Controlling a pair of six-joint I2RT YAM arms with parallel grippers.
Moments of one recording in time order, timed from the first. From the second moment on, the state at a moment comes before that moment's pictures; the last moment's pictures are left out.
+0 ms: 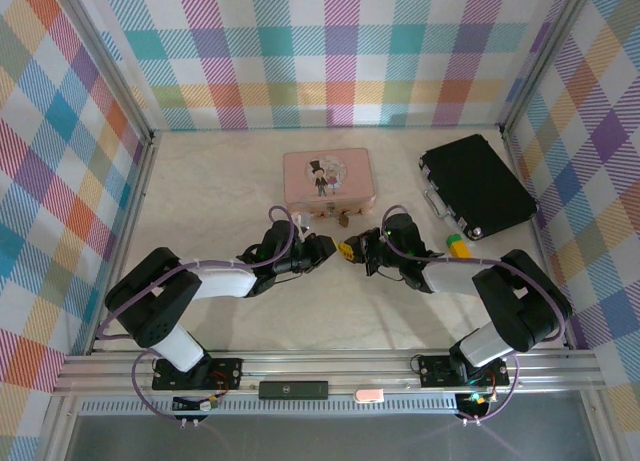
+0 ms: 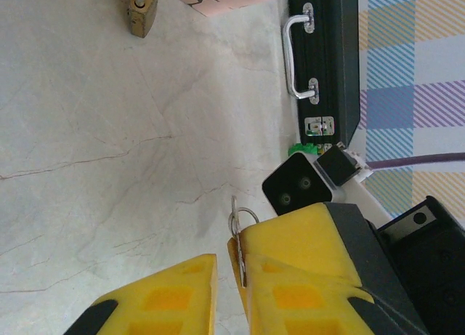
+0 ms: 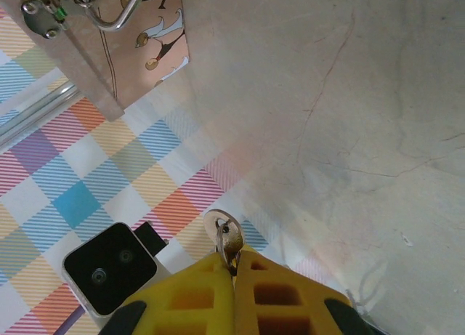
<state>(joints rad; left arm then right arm) -0.73 1.59 0.61 0.52 0.27 -1.20 0.58 1.51 0.51 0.50 -0.48 1.87</state>
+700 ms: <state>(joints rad) -0.73 1.55 0.62 0.47 0.25 -1.12 0.57 1.55 0.51 0.58 -0.53 1.91</state>
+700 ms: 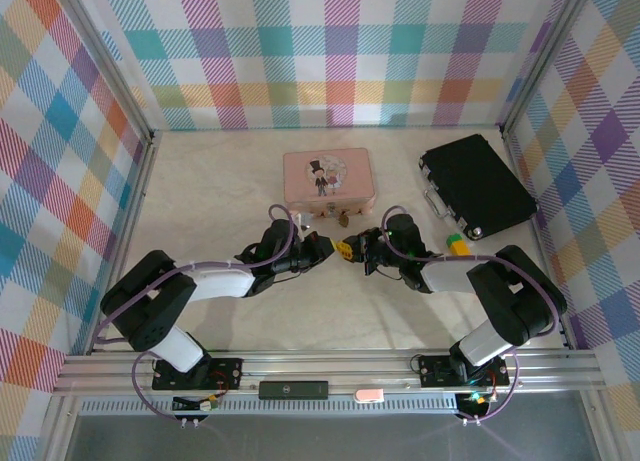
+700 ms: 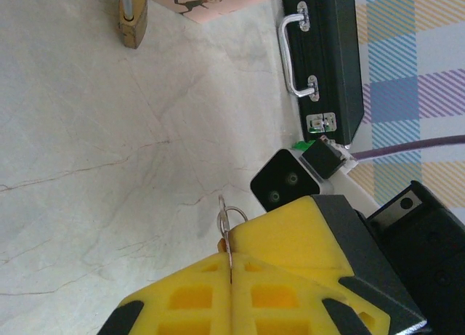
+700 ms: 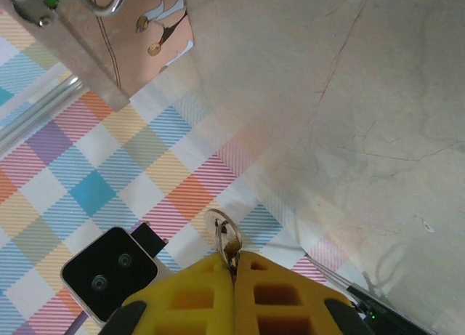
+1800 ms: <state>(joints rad) -0.58 1.44 0.97 -0.16 0.69 -0.49 0.39 1.31 0.73 -0.08 -0.83 0.71</state>
